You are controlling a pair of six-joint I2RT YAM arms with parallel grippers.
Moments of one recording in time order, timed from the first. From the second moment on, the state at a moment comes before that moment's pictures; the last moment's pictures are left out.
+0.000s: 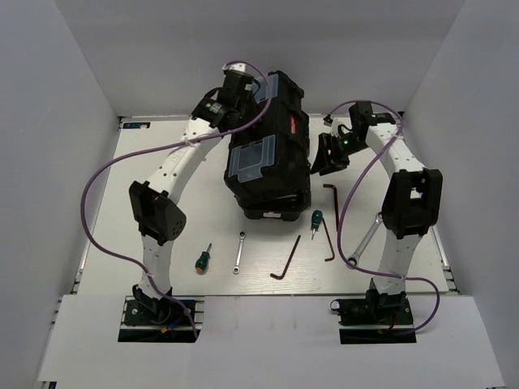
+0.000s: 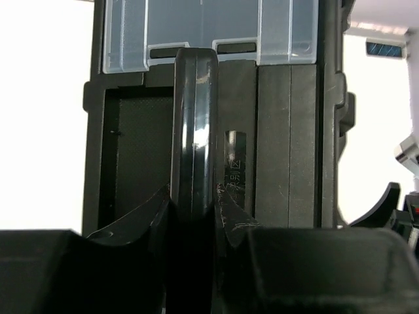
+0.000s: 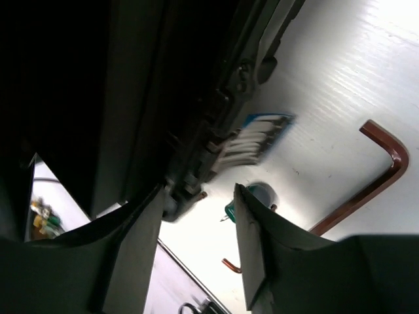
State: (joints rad) left arm -0.55 2.08 2.28 -0.80 -0.24 -0.51; right arm 0.14 1.98 1.76 -1.05 -0.72 -0.09
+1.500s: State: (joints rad) left arm -0.35 1.95 2.06 -0.70 0.16 -0.75; right arm 0.22 2.23 1.94 -0.91 -0.75 0.09
